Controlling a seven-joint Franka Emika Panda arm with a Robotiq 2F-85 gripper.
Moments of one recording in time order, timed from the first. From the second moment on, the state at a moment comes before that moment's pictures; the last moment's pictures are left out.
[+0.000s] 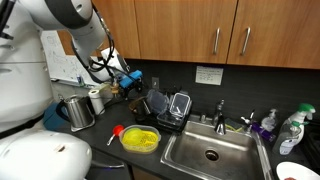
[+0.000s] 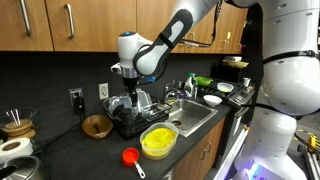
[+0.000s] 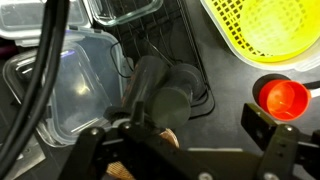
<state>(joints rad) 0.14 0.23 0.15 -2.18 -0.54 2.51 -0.42</state>
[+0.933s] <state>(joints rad) 0.19 0.32 0.18 -2.22 -0.51 2.71 -0.43</state>
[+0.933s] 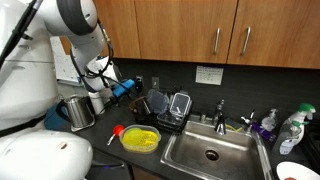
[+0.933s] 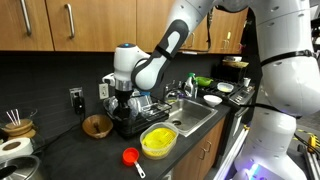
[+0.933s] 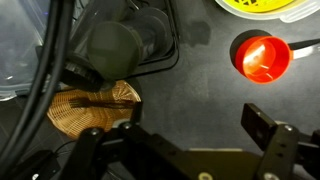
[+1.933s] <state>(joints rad) 0.16 0.36 0.18 -2.33 -0.46 2.84 -0.45</state>
